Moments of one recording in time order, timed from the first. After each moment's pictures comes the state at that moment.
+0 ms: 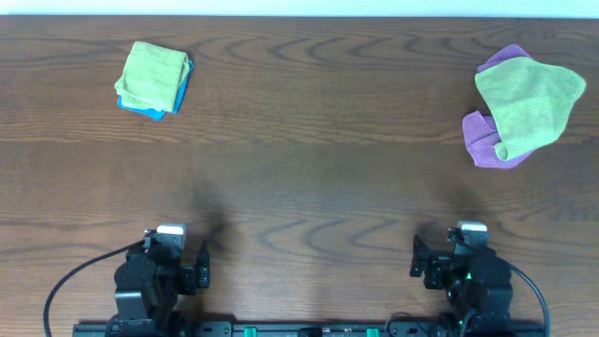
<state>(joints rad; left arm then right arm) 0.02 0.01 0.25 -0.92 0.07 0.10 0.03 0.02 0.20 -0.84 0.02 0.10</state>
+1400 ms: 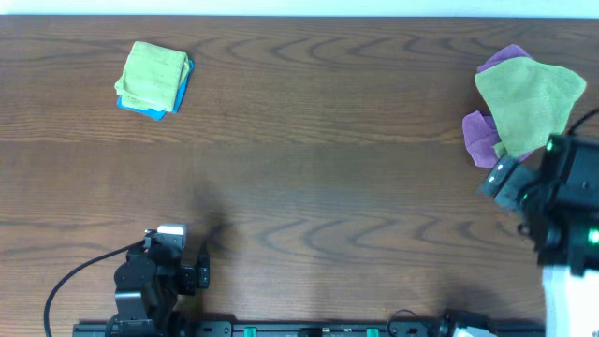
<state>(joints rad) 0.02 0.01 0.25 -0.92 0.07 0.11 -0.19 1.04 1.18 -1.13 0.27 0.35</state>
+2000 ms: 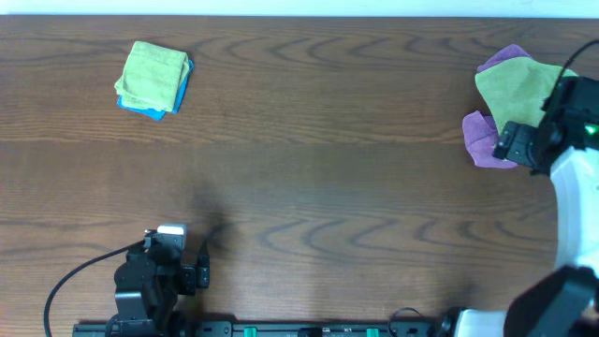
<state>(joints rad) 0.02 0.01 0.25 -0.92 0.07 0.11 -0.35 1.58 1.26 -0.85 0.21 0.06</state>
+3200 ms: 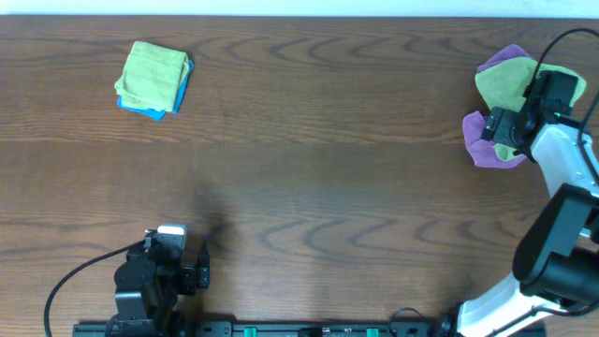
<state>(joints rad) 0.02 0.01 0.25 -0.92 0.07 0.11 -0.35 1.86 1.26 -0.48 0.17 0.04</state>
